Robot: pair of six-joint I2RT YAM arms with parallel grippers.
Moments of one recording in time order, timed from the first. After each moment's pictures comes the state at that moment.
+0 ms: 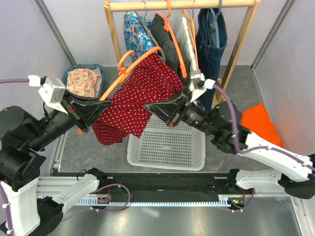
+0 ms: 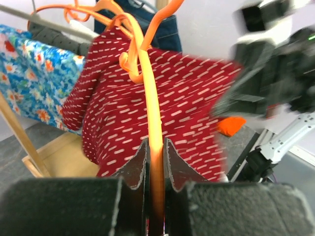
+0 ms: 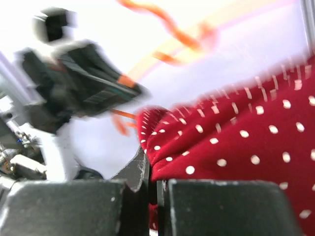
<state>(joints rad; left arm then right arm) -0.45 0.86 1.80 -0.85 0.38 -0.14 1.11 1.12 1.24 0.26 -0.05 0.57</state>
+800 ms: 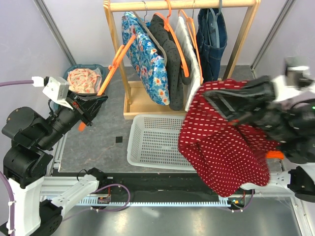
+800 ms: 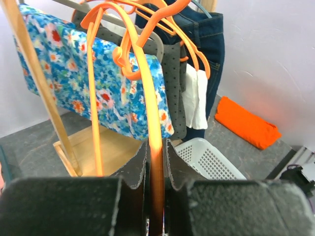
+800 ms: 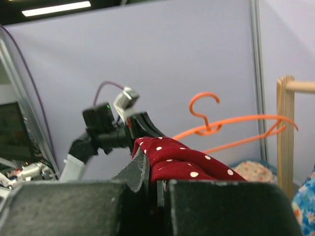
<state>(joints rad) -0.46 0.81 1.64 -0.76 0.21 -0.12 1.19 0.94 1.71 -0.16 0.04 0.24</state>
